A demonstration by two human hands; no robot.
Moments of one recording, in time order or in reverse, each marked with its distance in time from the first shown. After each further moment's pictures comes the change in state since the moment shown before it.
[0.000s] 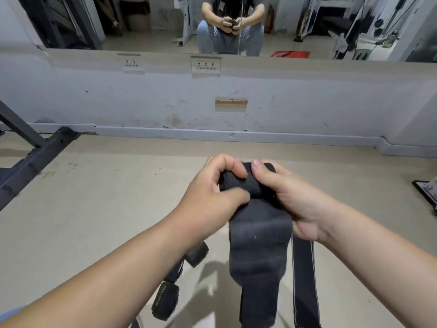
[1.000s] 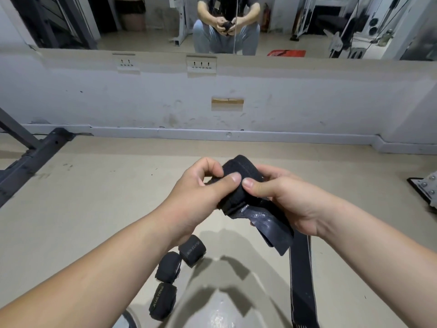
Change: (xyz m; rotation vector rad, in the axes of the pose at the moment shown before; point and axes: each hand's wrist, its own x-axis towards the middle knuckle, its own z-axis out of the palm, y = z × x) left_hand 0.011 -0.008 -0.014 -0.135 -0.013 -0.182; right_hand -0.001 -0.002 -0.015 -0.148 0.002 0.071
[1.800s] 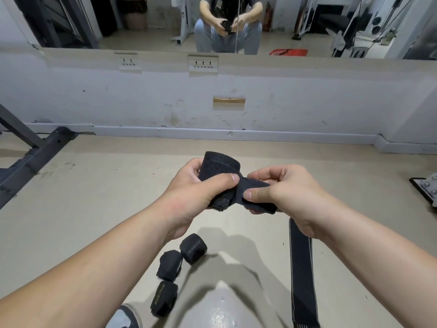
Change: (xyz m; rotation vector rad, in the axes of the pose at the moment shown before) left_hand 0.004 0.000 -0.008 0.027 0.077 -0.096; right_hand -0.006 -0.004 0.009 -0.266 0.329 -0.031
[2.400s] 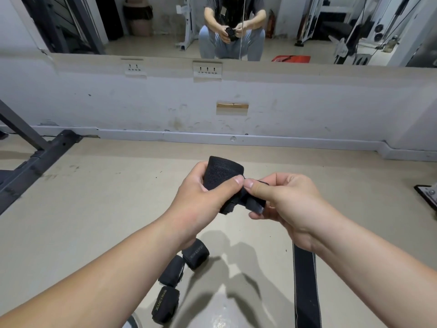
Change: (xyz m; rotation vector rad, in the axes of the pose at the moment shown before) left_hand -0.004 -0.005 0.005 0.028 0.052 0.095; right_hand -0.005 -0.001 0.016 0.266 0.046 -0.032
